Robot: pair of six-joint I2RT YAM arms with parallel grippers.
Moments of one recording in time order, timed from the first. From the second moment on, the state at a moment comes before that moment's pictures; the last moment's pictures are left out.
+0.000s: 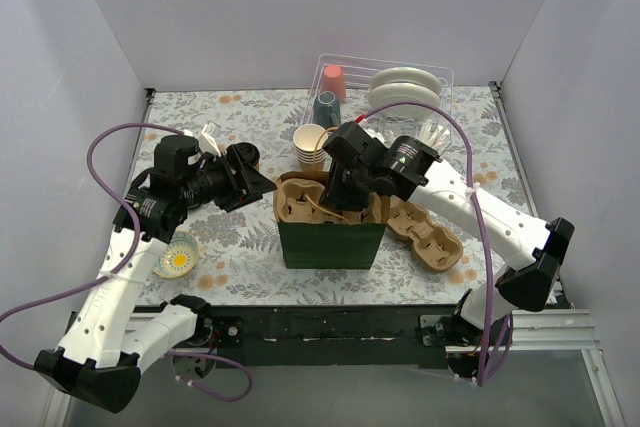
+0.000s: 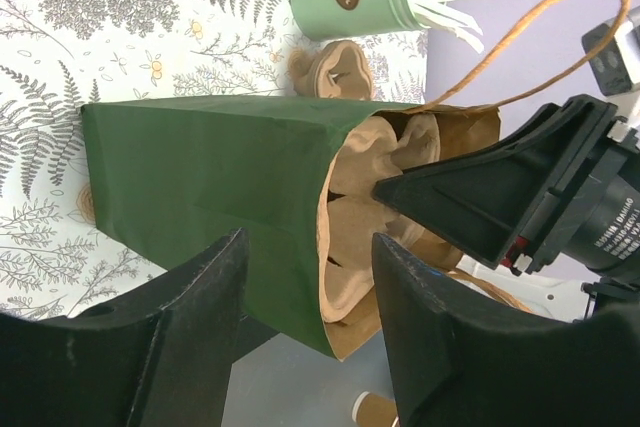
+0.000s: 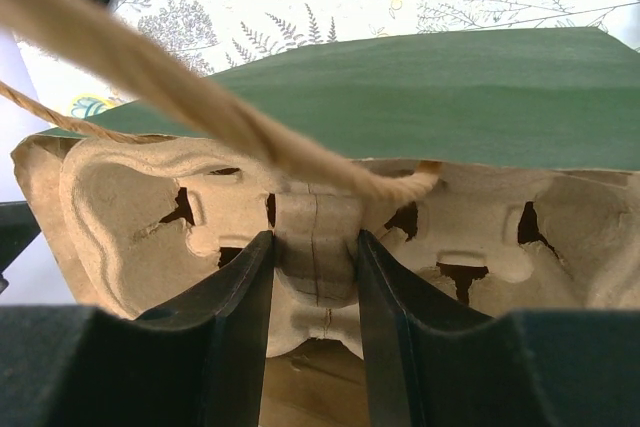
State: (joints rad) left arm -0.32 0.93 1.15 -0.79 0.43 -0.82; right arm 1.00 1.54 1.68 -1.14 0.15 1.13
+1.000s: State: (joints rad) left arm -0.32 1.00 1.12 -0.73 0.48 -0.82; right arm 1.01 1.54 1.65 -1.14 0.23 1.13
